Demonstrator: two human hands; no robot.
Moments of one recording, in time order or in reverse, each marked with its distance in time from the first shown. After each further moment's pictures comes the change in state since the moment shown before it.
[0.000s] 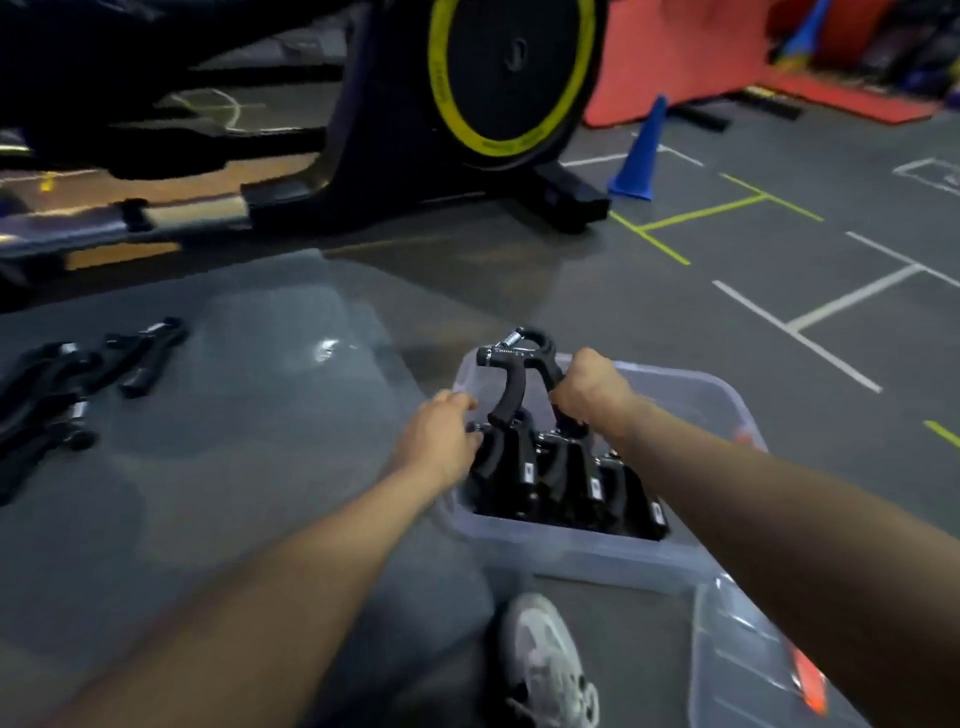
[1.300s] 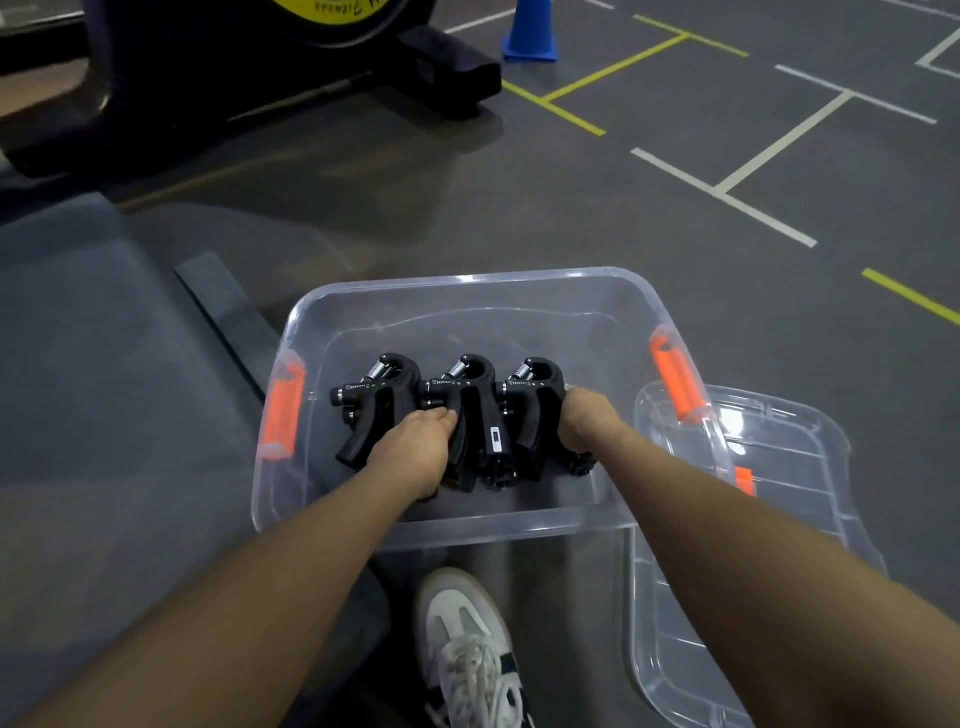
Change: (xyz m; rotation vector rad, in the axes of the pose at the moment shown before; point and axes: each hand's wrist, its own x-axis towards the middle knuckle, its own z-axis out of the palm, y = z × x) left_hand 0.062 0.046 0.150 0.403 -0.444 0.203; right_hand 0.076 0.191 0.059 -0.247 -0.269 0.126
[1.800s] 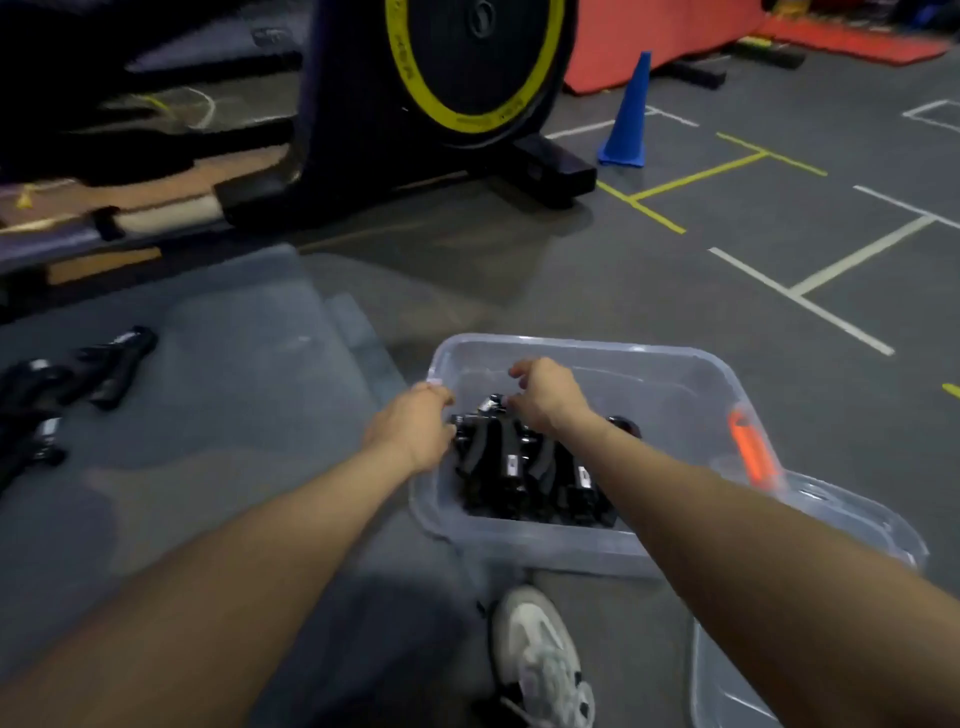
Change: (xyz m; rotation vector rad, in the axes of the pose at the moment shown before) left_hand -0.109 -0.074 -0.091 -0.179 0.307 -0.222; right_hand -0.093 -0.151 -0.051 0.286 0.149 -0.370
